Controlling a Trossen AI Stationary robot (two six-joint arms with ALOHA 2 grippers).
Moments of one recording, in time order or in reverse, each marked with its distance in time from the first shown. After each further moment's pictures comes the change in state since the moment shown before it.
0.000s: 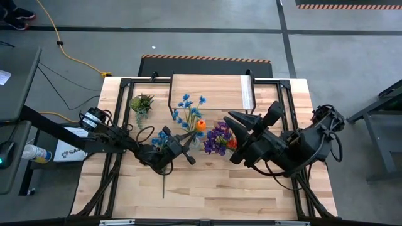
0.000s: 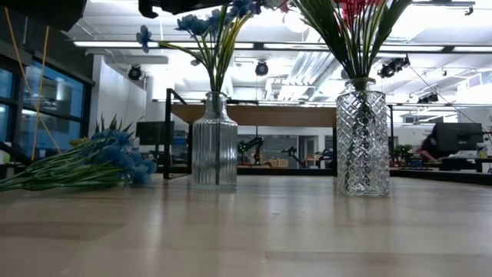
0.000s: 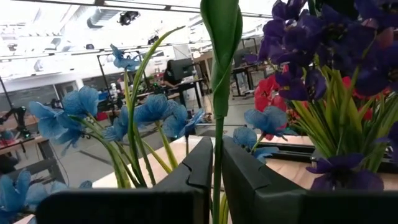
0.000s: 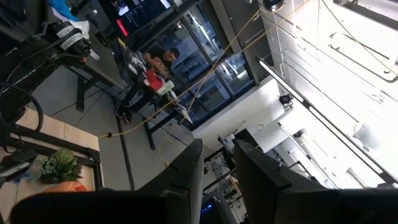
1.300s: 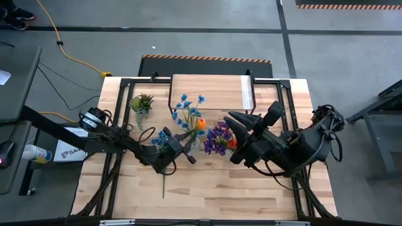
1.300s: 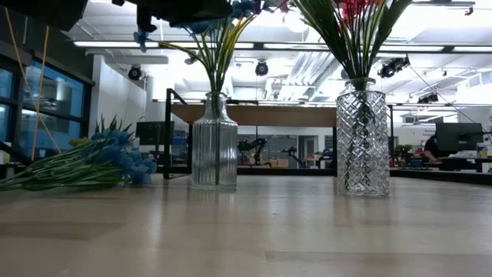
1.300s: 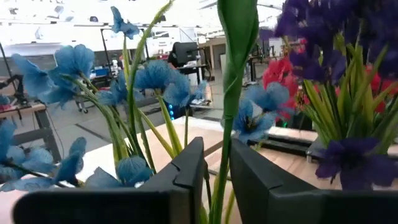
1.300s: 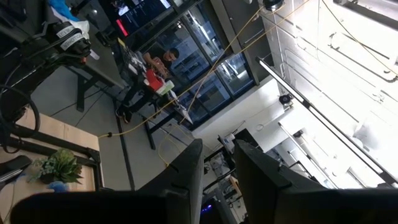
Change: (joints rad) left arm 0.000 -0.001 0.000 -0.115 -0.057 -0.207; right arm 0.000 0.000 0.000 0.000 0.000 0.001
